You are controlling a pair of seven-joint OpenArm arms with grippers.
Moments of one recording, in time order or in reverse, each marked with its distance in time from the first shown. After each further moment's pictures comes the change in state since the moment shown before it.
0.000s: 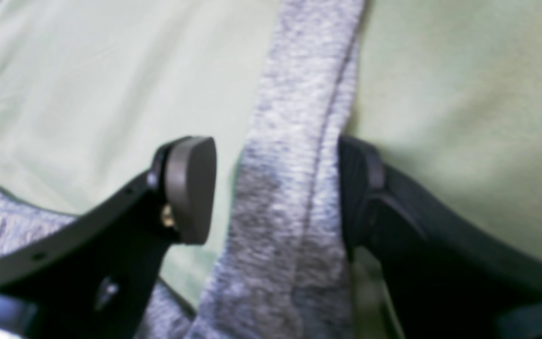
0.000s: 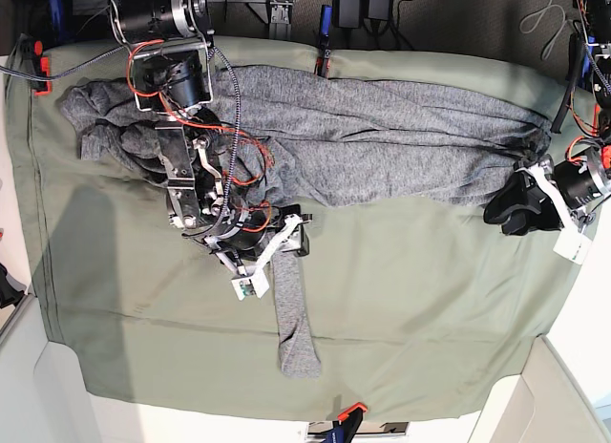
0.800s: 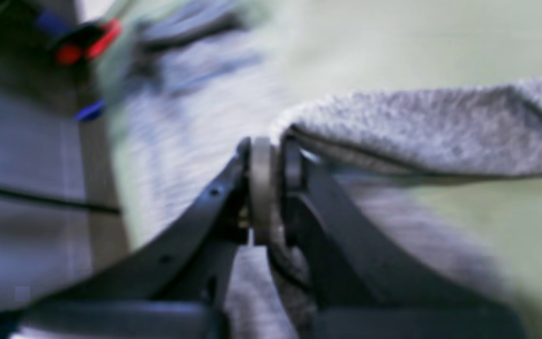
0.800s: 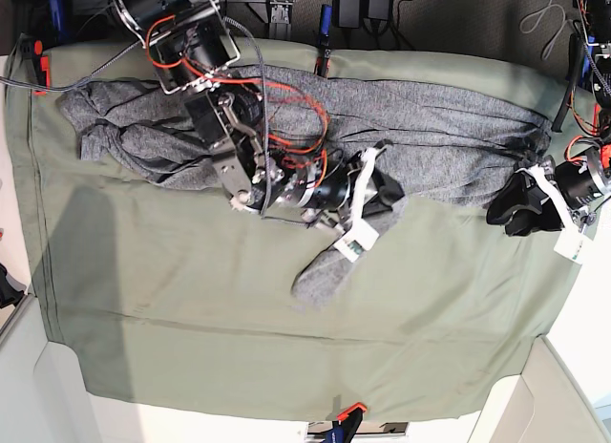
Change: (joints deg) left arm 0.0 0.0 0.0 0.0 3.0 0.0 -1.7; right arm -6.4 0.3 -21.8 15.5 18.3 11.6 -11.4
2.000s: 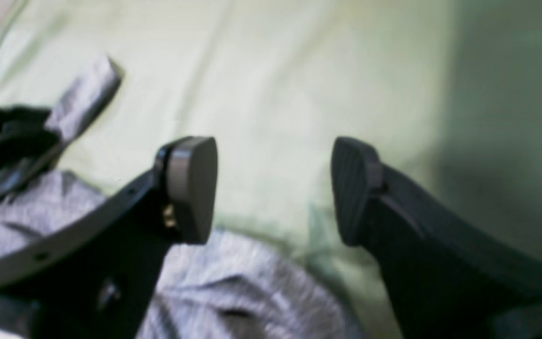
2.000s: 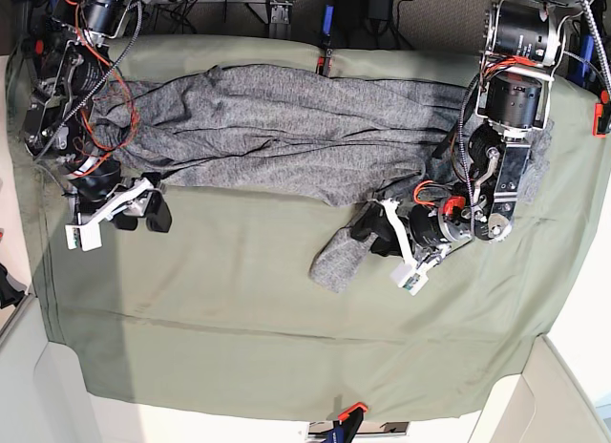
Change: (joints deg) left arm -25.4 18.7 29.9 -27.7 31.9 0.3 -17.9; right arm -11.0 11.0 47.5 15.4 1.0 -1.5 -5.1
